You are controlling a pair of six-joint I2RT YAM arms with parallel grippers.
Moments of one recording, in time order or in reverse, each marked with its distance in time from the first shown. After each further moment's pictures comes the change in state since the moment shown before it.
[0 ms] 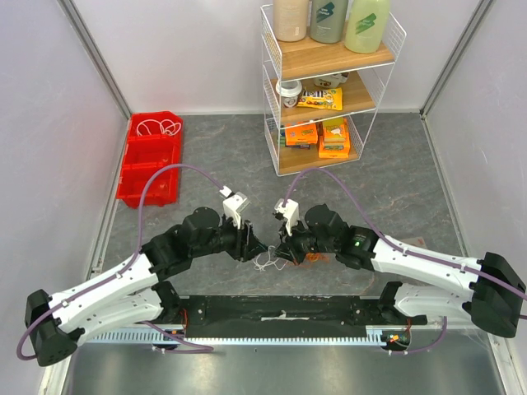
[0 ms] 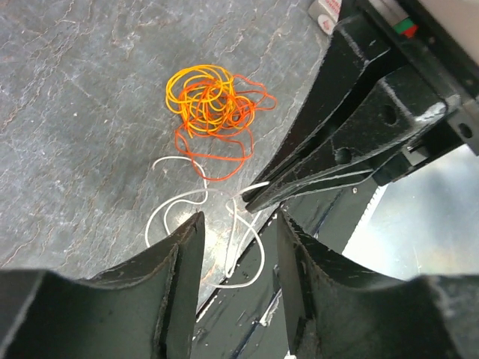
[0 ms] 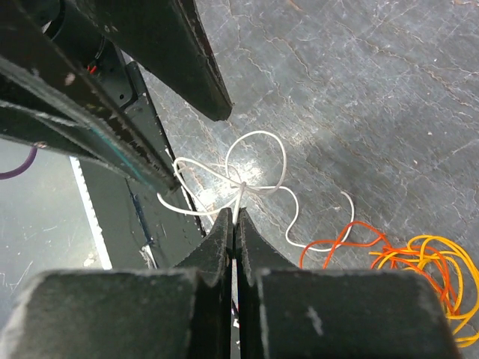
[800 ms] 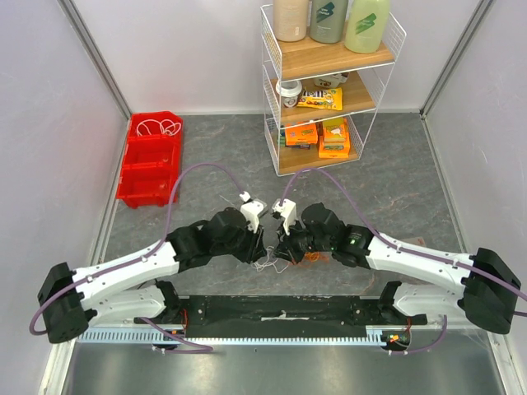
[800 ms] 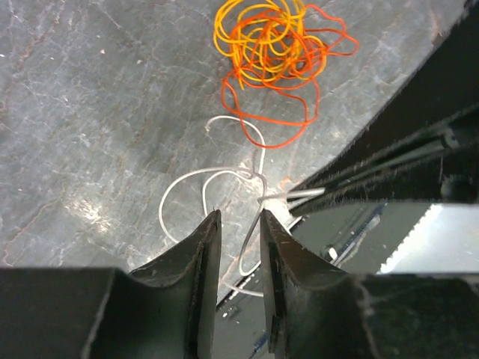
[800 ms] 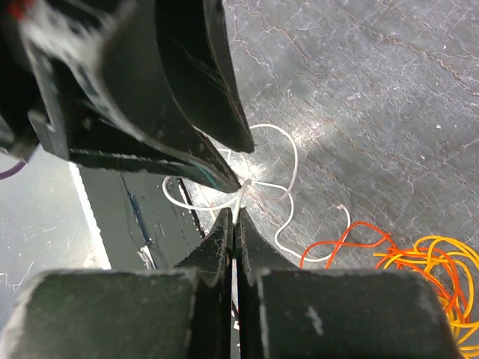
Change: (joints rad) left arm -0.056 0.195 0.045 -0.104 -0.102 0.034; right arm -0.012 0.040 0.003 0.010 -0.030 0.006
